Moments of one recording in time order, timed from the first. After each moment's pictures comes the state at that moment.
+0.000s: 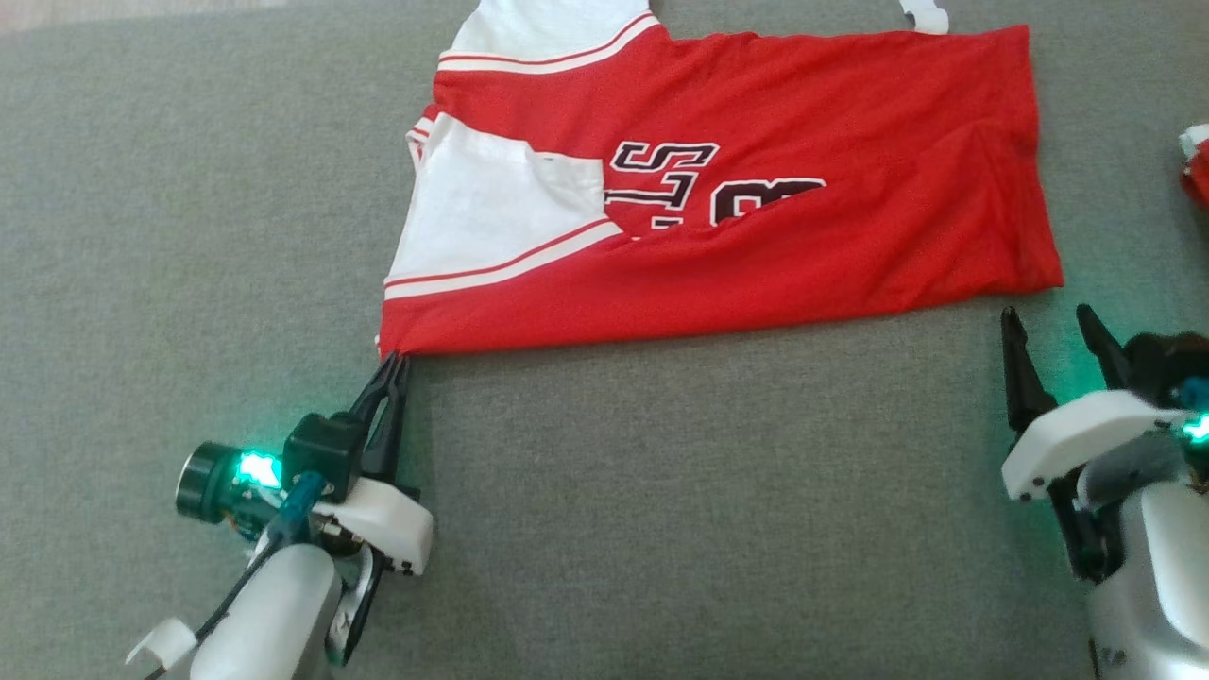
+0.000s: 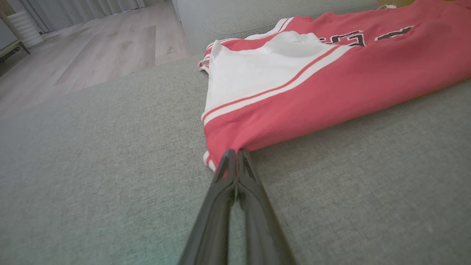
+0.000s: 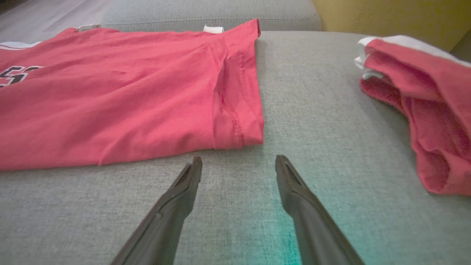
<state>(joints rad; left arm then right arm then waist) -0.32 0.26 -0.49 0.44 -0.25 0.10 -0.12 -0.26 -0.16 -0.10 0.42 0.10 0.13 0.04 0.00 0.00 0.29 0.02</state>
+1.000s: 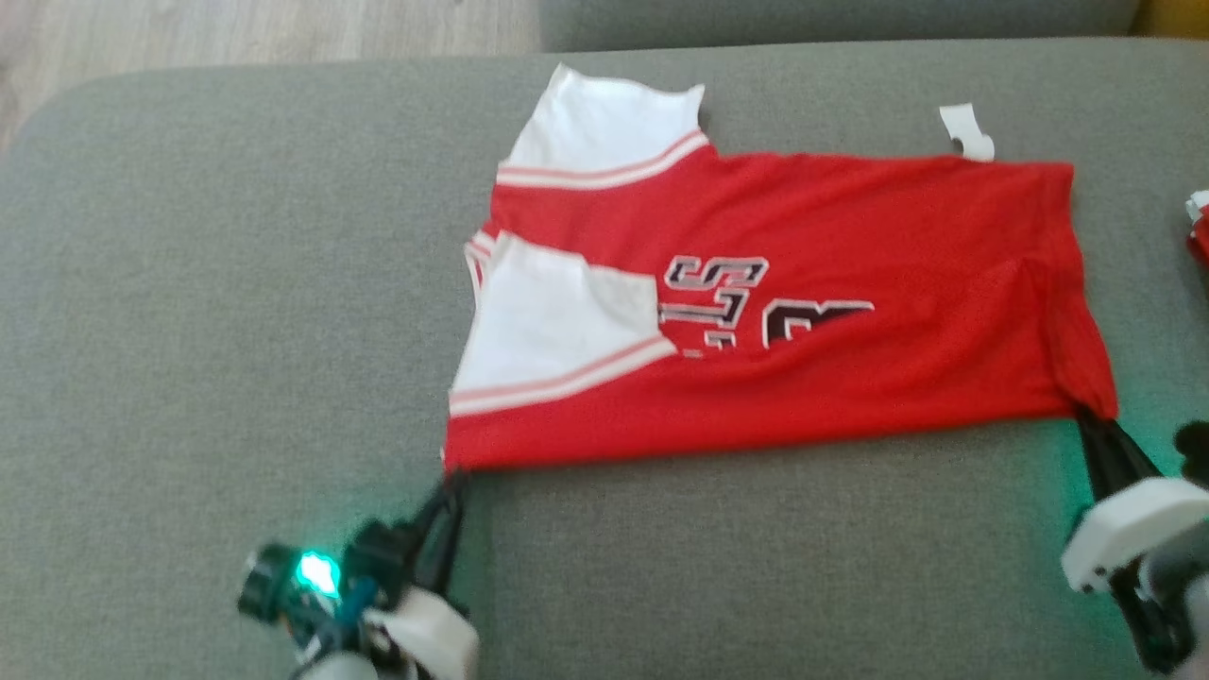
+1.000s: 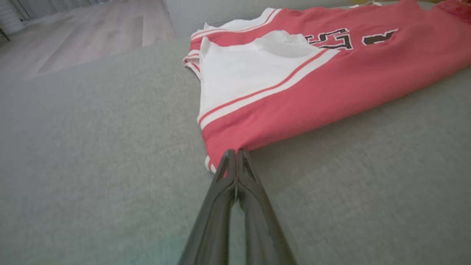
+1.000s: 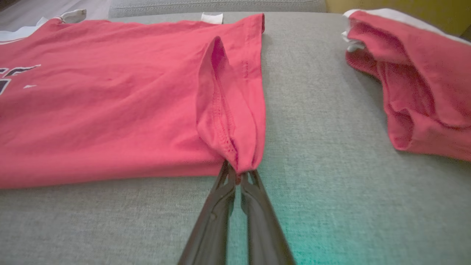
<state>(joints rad) -0.17 0.27 -0.58 0.37 -0.27 0.10 -0.10 -0.13 -0.32 0.00 0.50 0.28 0.13 0.00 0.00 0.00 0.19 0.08</state>
